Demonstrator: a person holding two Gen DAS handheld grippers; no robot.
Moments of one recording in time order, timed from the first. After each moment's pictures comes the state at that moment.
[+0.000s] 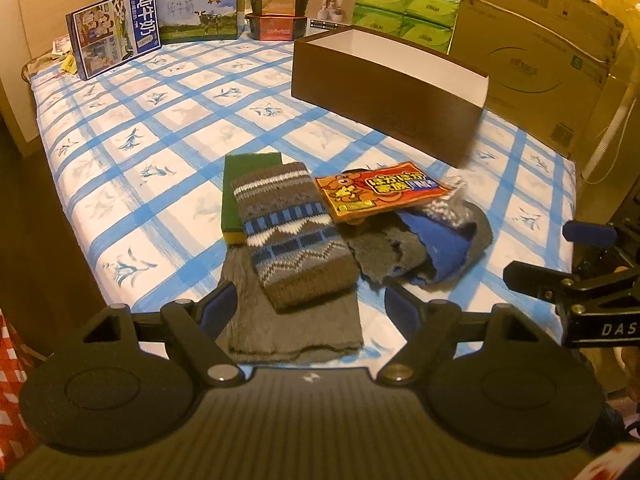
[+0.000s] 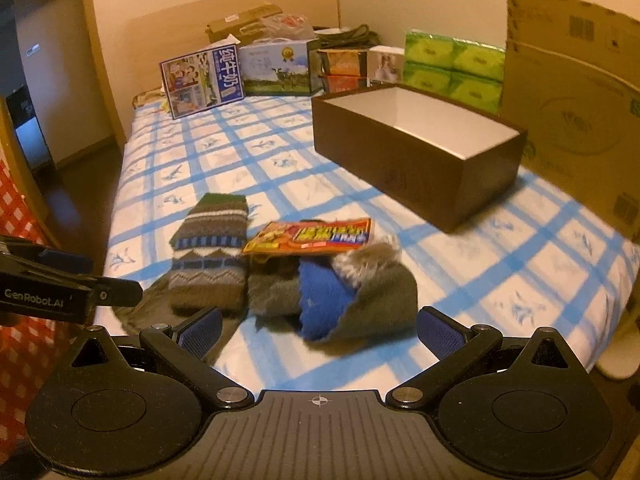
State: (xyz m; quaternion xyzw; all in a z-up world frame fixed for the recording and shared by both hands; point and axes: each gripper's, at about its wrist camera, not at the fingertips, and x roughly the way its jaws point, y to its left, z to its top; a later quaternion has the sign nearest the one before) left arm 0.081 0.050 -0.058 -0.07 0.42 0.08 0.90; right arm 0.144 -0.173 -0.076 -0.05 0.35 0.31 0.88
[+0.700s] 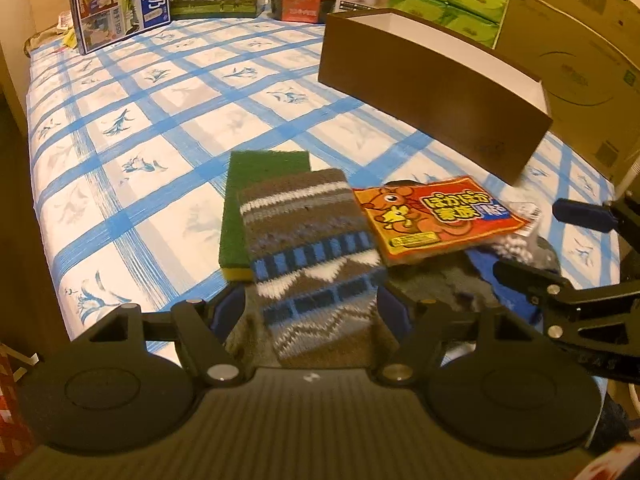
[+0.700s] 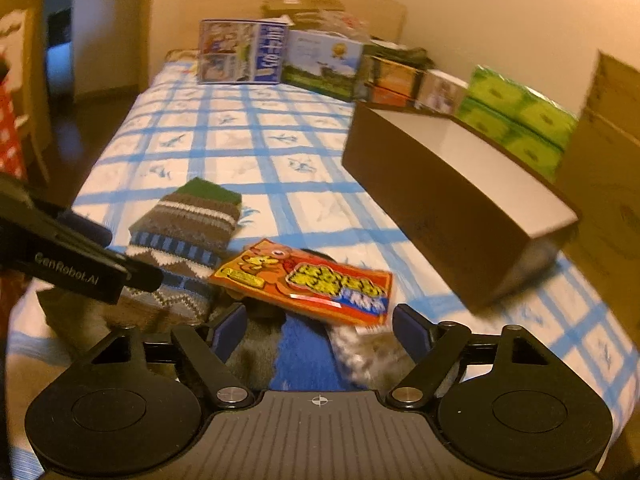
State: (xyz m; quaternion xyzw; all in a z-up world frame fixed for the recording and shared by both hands) left arm 0.154 0.090 -0.118 -0.10 0.43 0.10 0.89; right arm 0.209 -0.102 -0.122 -0.18 0.28 0.36 0.87
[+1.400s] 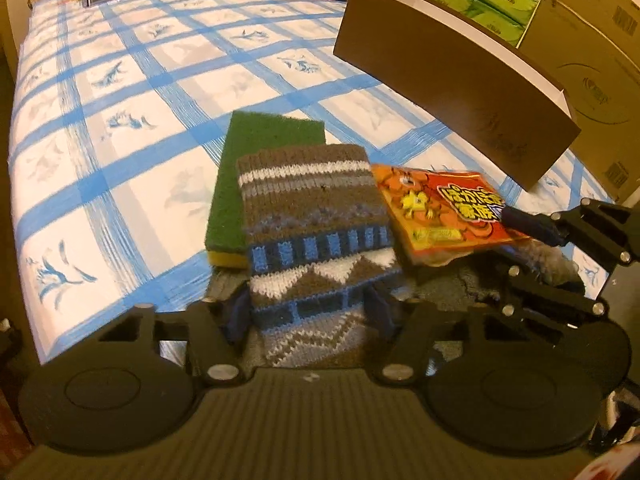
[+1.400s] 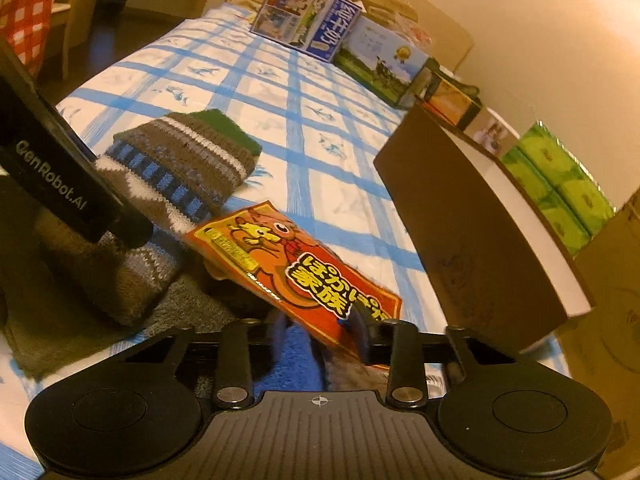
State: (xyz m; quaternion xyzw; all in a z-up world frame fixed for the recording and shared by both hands) left arm 0.172 0.105 -0.150 -0.16 0.45 0.10 0.87; right arm 0.230 -0.060 -0.181 -0.34 0.22 0.37 0.83
